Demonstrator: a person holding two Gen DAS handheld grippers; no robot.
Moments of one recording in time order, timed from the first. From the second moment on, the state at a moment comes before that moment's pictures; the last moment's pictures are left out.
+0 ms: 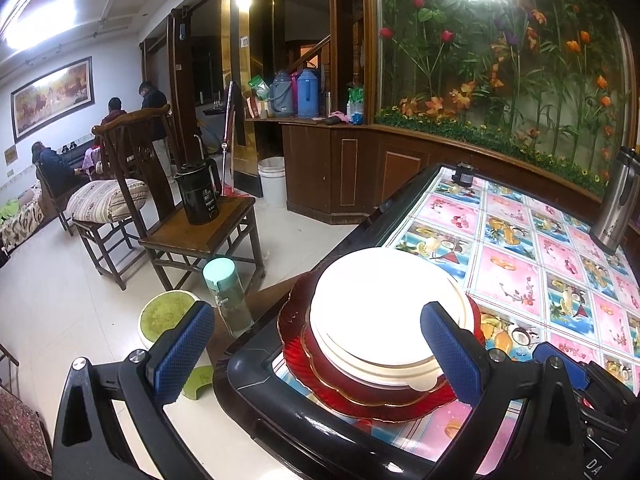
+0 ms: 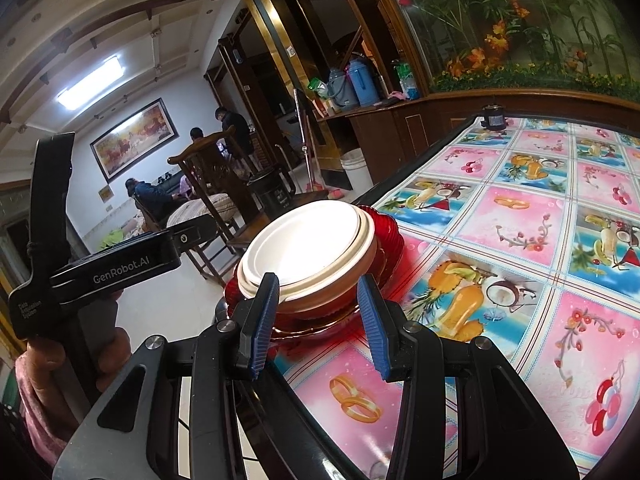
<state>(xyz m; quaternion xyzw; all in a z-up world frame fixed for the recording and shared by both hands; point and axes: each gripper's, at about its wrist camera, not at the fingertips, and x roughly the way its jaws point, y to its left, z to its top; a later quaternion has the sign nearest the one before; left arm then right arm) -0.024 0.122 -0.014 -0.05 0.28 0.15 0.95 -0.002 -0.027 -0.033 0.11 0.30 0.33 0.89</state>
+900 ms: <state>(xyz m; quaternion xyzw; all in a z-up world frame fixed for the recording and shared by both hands) -0.020 0.119 -0.022 -0.05 0.30 0.13 0.94 0.000 -0.029 -0.039 0.12 0.31 0.32 0.89</state>
